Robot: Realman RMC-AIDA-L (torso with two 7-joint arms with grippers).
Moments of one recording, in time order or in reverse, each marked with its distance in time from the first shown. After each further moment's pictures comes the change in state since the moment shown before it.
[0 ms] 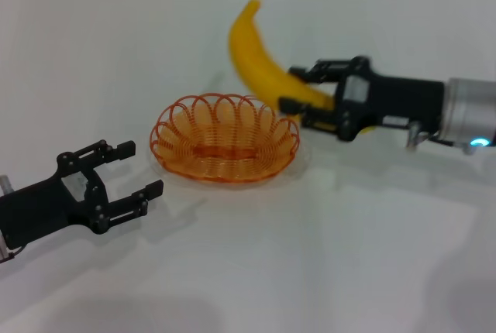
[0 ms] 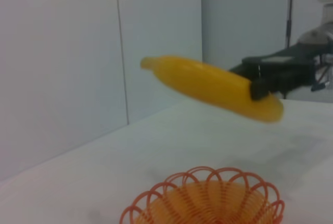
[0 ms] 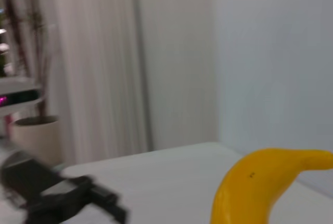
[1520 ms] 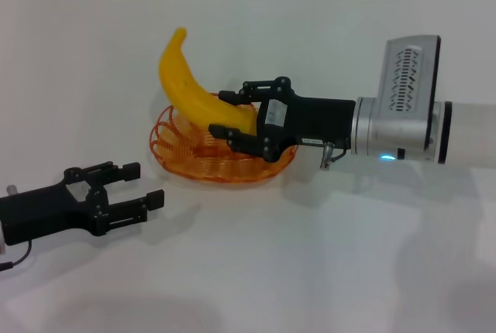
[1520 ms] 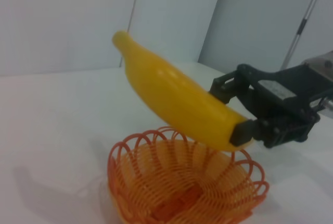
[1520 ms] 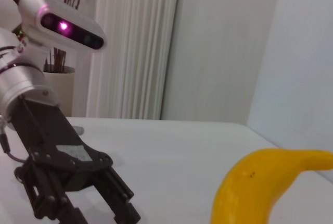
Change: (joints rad) left arm -0.104 0.012 -0.183 -0.045 0.292 0.048 -0.376; right arm 0.154 0.015 -0.026 0.328 0.048 0.297 -0.367
